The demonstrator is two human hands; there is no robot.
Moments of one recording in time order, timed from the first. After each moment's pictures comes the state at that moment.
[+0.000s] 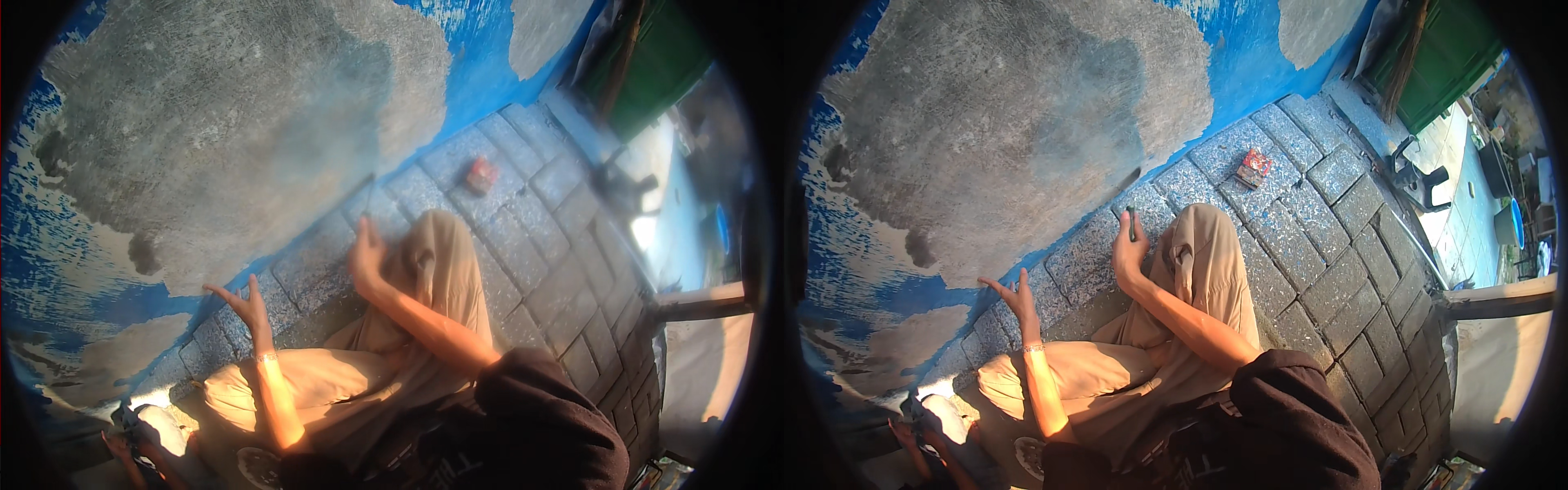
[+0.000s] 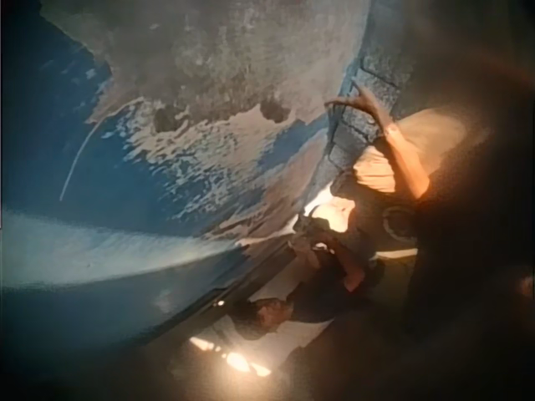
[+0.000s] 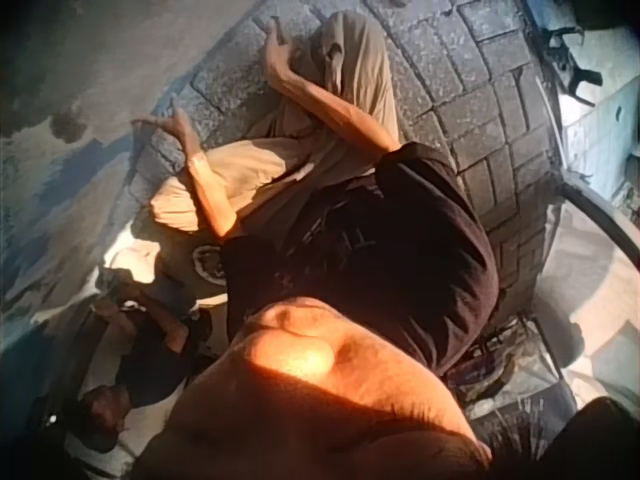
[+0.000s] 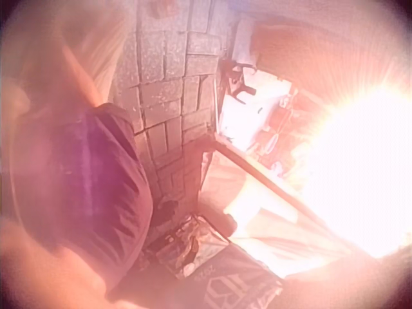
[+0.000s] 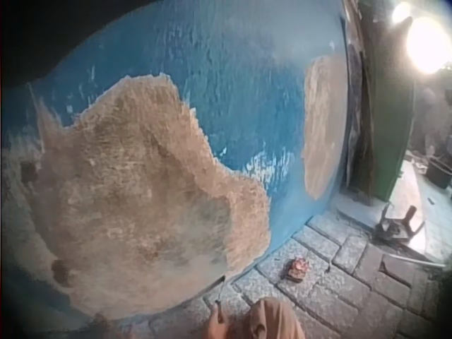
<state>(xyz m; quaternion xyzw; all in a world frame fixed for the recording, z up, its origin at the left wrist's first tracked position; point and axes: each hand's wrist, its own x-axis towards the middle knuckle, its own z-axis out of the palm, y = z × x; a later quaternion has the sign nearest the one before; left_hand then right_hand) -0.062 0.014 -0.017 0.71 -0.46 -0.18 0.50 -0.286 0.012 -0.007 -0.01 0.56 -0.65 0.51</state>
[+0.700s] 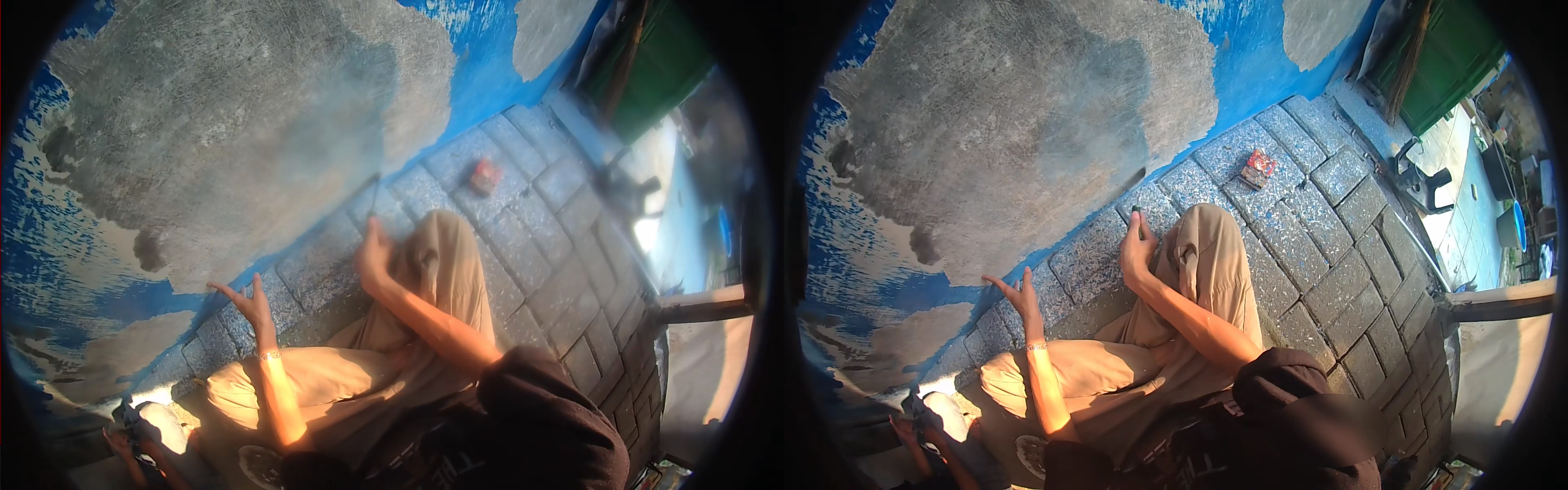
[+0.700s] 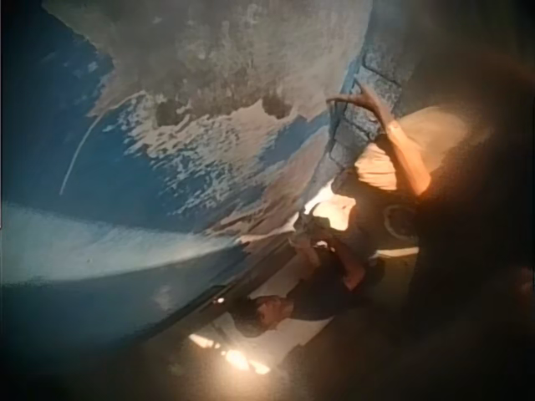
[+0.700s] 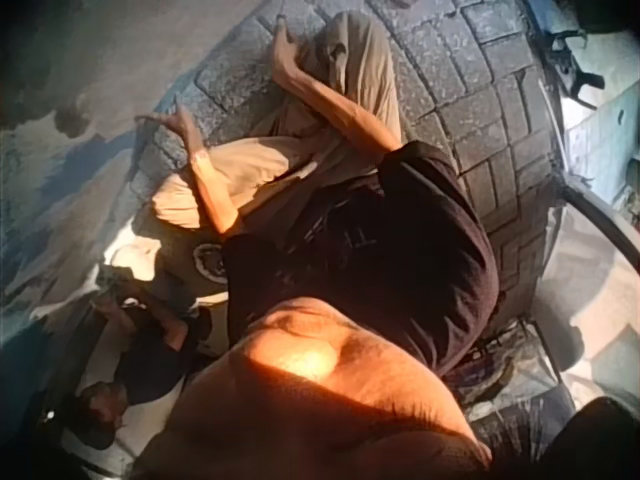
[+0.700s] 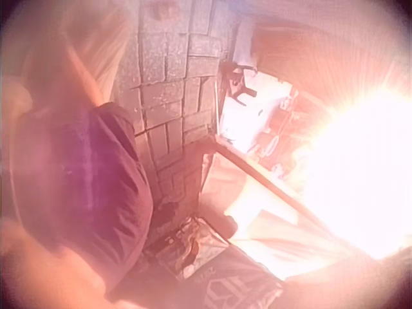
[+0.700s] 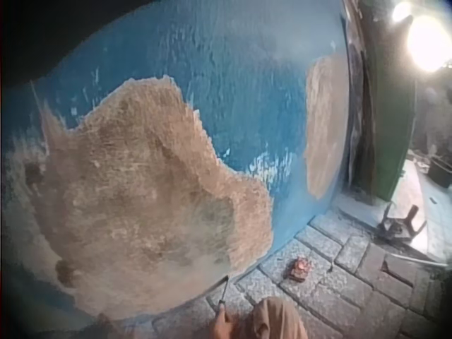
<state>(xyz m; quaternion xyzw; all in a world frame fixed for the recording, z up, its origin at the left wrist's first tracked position) -0.064 0.016 -0.017 0.71 -0.45 -0.20 0.50 -0.287 0.005 -0.022 0.00 0.60 -0.66 0.44</state>
